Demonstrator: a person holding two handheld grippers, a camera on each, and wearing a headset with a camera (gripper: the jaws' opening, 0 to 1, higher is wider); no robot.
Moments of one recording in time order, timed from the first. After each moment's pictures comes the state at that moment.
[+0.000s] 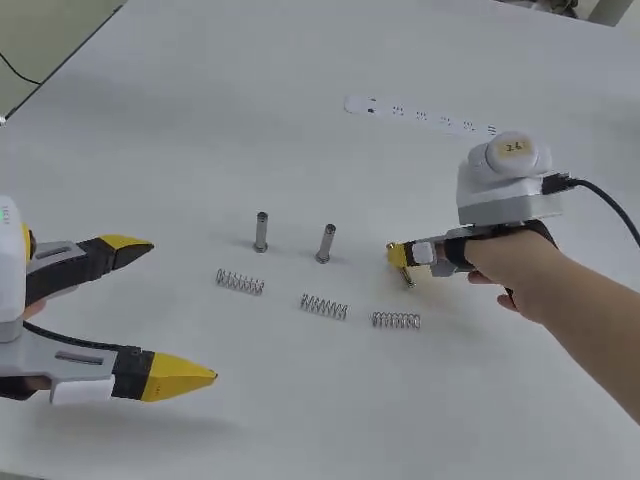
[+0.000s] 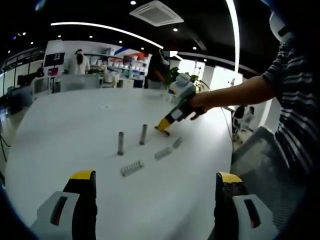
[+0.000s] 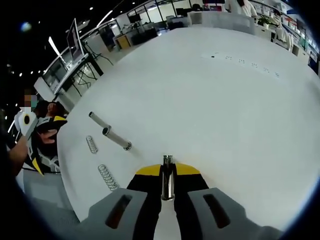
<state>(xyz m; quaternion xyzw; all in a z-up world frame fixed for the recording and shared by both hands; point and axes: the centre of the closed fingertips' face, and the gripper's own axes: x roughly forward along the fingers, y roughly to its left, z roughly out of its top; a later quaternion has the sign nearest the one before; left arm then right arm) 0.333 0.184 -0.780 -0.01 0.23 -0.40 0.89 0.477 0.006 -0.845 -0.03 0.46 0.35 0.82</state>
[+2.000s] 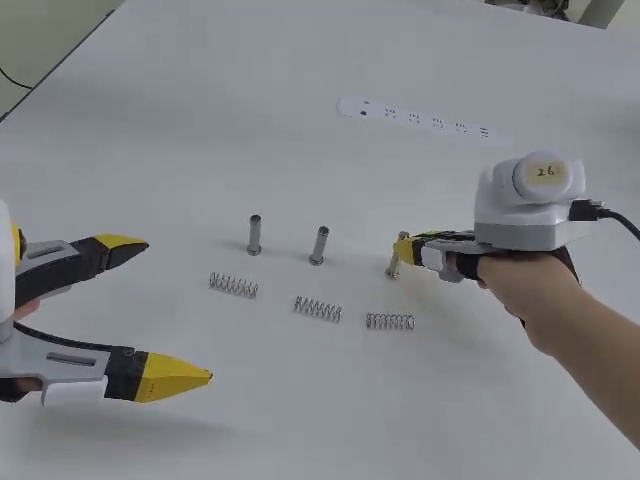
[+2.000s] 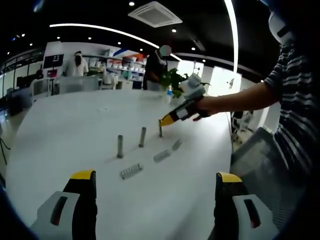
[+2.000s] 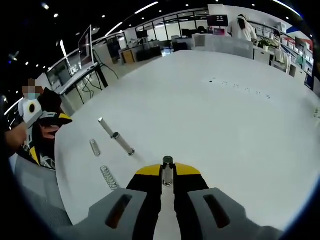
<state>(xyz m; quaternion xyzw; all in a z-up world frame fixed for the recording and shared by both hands) 0.334 0.181 -0.776 -0.01 0.22 -0.41 0.89 0.474 -0.004 -0.815 -0.05 0.37 0.36 0.86</state>
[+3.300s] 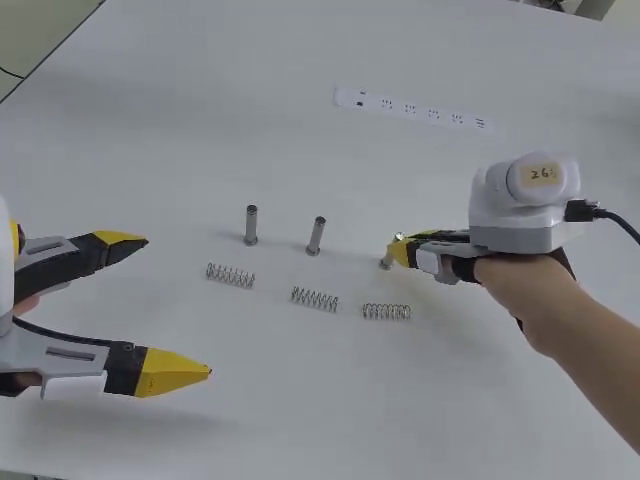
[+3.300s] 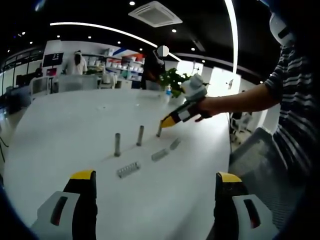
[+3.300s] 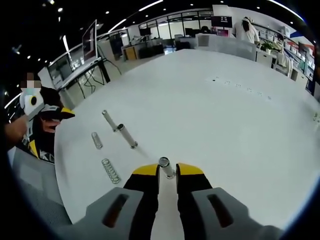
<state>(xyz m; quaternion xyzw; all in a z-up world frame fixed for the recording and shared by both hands) 0.330 0.179 -0.779 -0.02 0.22 -0.41 0.88 0.467 -0.001 -0.821 -0.07 0.37 0.36 0.85</state>
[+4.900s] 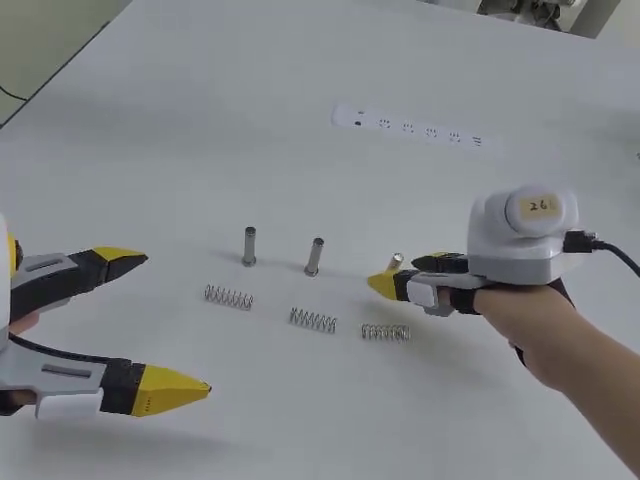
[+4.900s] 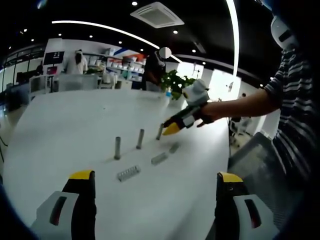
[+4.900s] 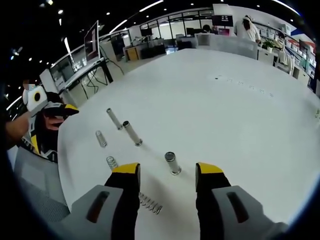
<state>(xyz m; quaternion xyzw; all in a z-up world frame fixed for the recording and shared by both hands) 0.335 0.176 -0.771 -0.03 0.22 -0.41 0.88 0.460 -0.001 -0.824 -0.06 0.37 0.37 0.85</state>
